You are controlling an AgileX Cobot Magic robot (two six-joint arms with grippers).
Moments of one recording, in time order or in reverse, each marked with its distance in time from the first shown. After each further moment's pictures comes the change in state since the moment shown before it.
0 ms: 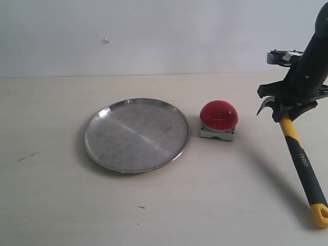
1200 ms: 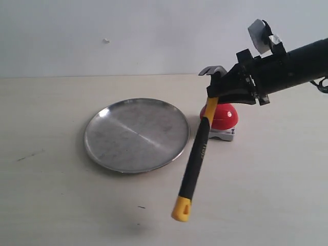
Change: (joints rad) left arm 0.000 0.000 0.000 -0.001 0.000 0.000; right arm -0.005 -0.147 0.355 1.121 0.130 -0.822
